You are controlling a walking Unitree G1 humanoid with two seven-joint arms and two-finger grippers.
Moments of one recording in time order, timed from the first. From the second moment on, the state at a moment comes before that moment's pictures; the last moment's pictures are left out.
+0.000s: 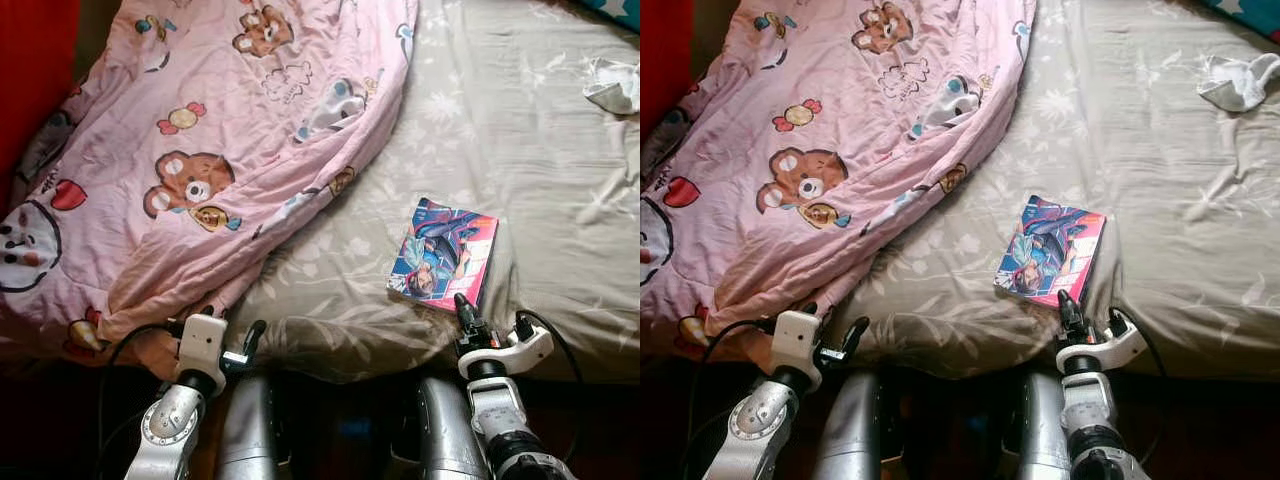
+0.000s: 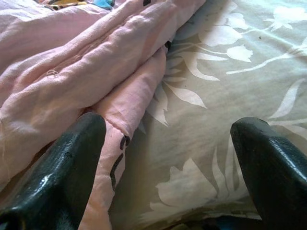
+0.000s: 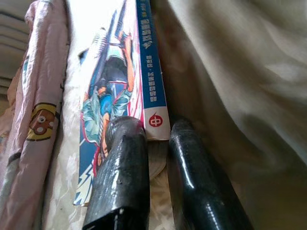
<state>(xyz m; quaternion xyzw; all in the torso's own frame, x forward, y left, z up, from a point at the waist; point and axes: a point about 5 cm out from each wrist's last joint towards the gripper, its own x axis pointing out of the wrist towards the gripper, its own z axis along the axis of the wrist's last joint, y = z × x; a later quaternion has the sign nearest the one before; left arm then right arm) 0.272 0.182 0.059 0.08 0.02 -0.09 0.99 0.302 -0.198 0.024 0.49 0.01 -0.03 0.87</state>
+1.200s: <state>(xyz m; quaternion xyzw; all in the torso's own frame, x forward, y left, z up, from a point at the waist) 0.290 0.182 0.047 0.05 0.03 -0.04 1.00 0.301 -0.194 0.055 0.12 -0.01 -0.04 0.99</state>
